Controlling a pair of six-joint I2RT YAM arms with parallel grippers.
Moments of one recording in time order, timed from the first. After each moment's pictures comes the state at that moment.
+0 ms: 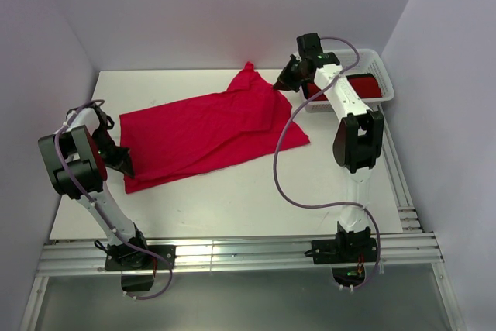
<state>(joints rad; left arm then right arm) 0.35 1.91 1.33 -1.22 0.01 -0.89 0.20 2.15 2.06 -0.80 -0.26 0.81</state>
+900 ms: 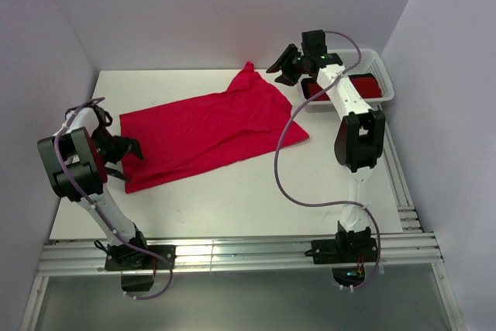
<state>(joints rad) 0.35 1.89 1.32 -1.15 0.08 -0.83 0.18 2.16 2.05 -0.61 -0.36 0.86</state>
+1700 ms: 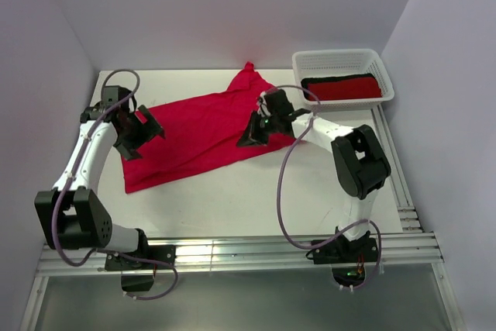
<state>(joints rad) 0.05 1.43 1.23 -0.96 0.06 -0.68 0.47 1.85 1.26 -0.25 -0.59 0.79</state>
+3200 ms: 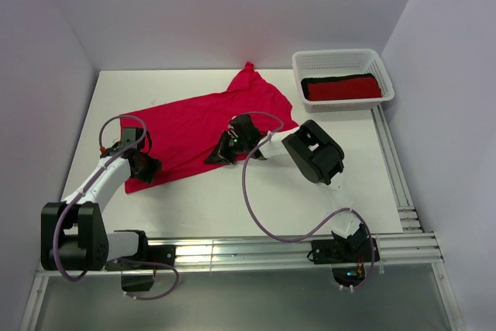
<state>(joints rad) -0.04 1.25 0.71 -0.60 -0.13 -1.12 0.68 2.23 1.27 0.29 -0.59 1.19</state>
